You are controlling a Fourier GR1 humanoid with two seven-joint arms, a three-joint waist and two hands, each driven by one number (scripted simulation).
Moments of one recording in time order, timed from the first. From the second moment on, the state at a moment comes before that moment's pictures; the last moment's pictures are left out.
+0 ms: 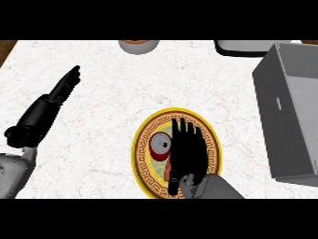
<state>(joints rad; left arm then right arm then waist) -0.27 0.48 -0.21 -1.49 0.11 0.00 -0.10 -0.37 -0.02 0.70 -1.51 0.81 0.26 1.13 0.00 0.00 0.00</state>
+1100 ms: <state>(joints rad) -0.22 0.39 -0.14 -1.52 0.02 -0.07 -0.09 -0.33 -0.02 0.73 -1.38 0.98 0.17 1.00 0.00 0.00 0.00</state>
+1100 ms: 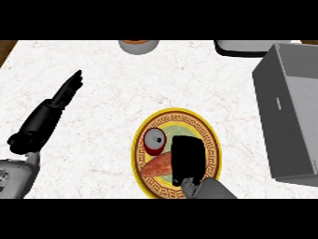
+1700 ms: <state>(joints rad) -0.21 0.37 -0.13 -1.54 0.00 -0.09 -0.07 -0.33 -0.14 0.98 -1.59 0.99 0.15 0.56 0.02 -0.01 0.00</state>
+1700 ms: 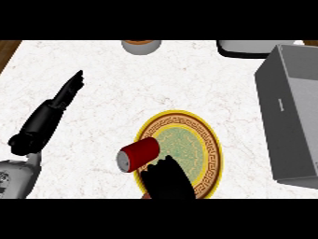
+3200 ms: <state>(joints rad) -0.19 0.37 -0.10 -1.55 0.00 -0.10 -0.09 -0.08 -0.97 0.12 -2.00 0.14 -0.11 -0.09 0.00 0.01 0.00</state>
